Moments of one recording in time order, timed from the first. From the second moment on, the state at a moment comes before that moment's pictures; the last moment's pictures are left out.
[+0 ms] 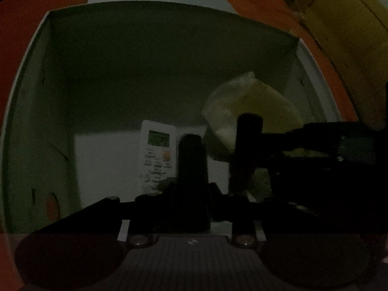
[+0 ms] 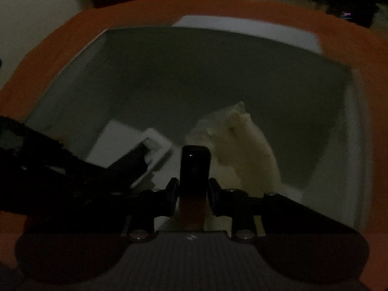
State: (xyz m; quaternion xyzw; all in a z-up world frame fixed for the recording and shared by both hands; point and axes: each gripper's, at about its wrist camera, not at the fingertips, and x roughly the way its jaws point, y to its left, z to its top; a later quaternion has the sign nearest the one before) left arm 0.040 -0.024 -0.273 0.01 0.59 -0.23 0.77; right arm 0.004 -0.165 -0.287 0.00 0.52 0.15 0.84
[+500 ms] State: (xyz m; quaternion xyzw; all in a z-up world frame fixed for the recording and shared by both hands) left arm 0.003 -0.020 -0.284 0.01 0.49 -0.16 0.86; right arm -0.016 -0.161 -0.287 0.05 0.42 0.02 0.91
